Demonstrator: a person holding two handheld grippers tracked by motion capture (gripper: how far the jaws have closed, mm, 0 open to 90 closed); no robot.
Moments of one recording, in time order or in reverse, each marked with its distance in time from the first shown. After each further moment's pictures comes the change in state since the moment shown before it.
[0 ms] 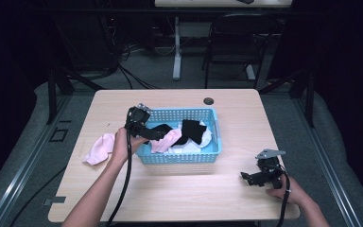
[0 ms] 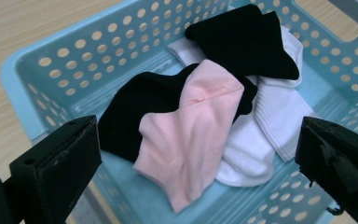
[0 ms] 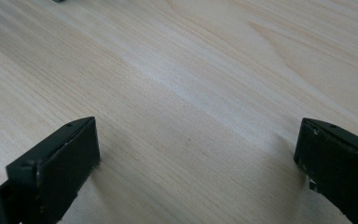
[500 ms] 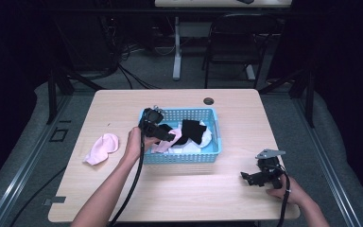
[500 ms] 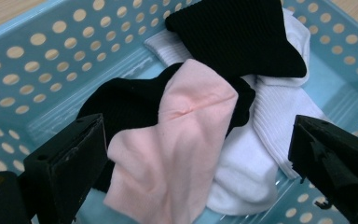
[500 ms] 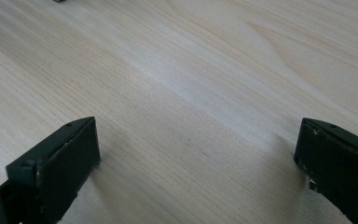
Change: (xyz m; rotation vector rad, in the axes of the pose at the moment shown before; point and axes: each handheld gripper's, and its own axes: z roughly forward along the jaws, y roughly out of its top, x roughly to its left) left arm -0.015 0.013 0.041 0.080 -0.012 0.054; right arm 0.000 0.000 0.000 -0.001 0.000 0.000
